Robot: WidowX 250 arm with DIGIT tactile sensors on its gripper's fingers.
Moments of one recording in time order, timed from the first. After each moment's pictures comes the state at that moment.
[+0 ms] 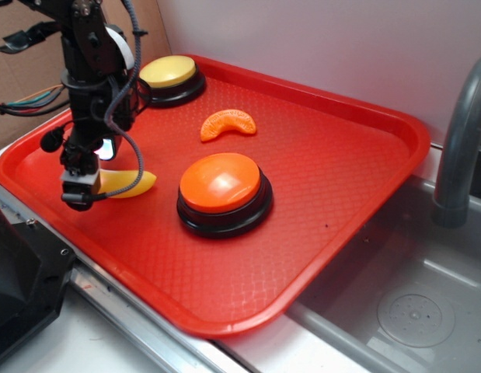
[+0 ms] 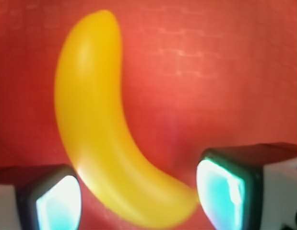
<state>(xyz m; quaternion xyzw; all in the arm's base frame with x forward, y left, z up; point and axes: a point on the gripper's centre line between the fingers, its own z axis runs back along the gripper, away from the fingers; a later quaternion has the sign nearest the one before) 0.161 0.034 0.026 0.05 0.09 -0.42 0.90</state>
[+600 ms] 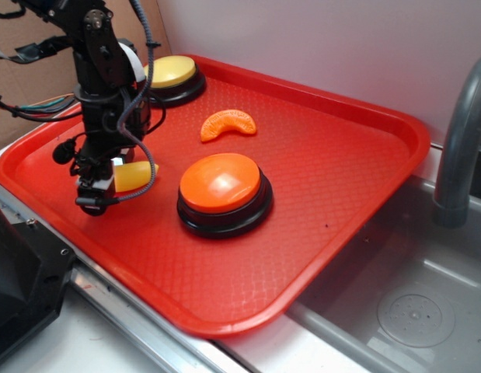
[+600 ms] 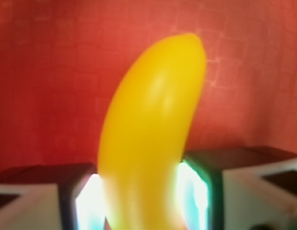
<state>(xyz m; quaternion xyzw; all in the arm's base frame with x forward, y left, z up) 0.164 0.024 0.014 0.03 0.08 -0.44 0.90</state>
